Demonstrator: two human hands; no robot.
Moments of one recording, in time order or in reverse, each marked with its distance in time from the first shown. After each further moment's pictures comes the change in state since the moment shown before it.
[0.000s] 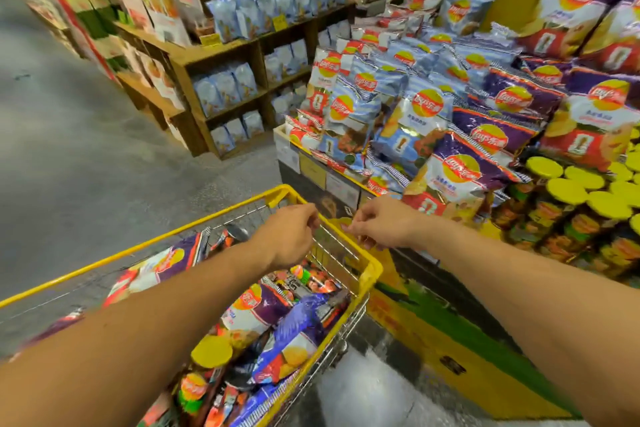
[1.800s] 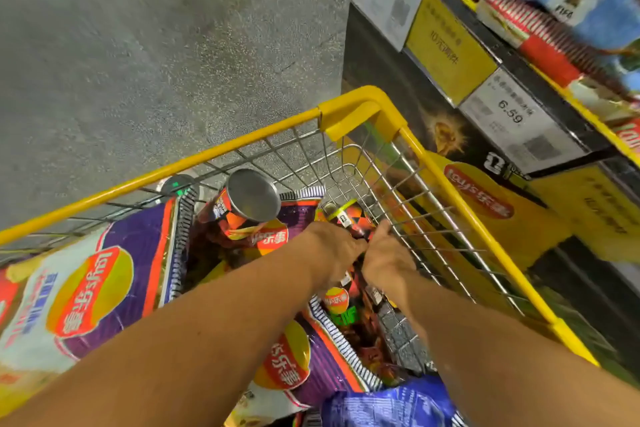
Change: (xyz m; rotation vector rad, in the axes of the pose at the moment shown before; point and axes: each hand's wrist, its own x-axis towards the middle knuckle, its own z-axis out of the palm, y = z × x) left_hand 0.147 -0.230 0.207 0.385 -0.866 0.078; right_hand 0.284 0.125 0.267 -0.432 -0.250 0.499
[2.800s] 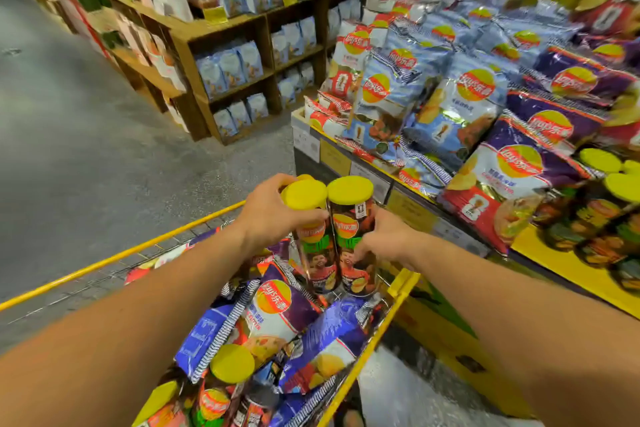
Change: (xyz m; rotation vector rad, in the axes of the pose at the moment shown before) left_hand -0.261 0.088 -0.088 -1.019 1.031 -0.047; right_hand -0.275 0.070 -0.142 0.697 0.156 -0.388
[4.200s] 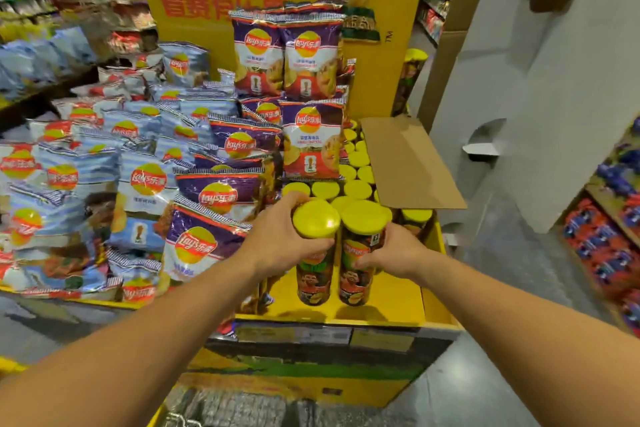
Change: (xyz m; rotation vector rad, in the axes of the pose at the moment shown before) left_hand 0.011 0.308 0.367 0.173 -0.517 0.565; right_hand -0.186 0.254 -0.346 0.302 0.621 0.201
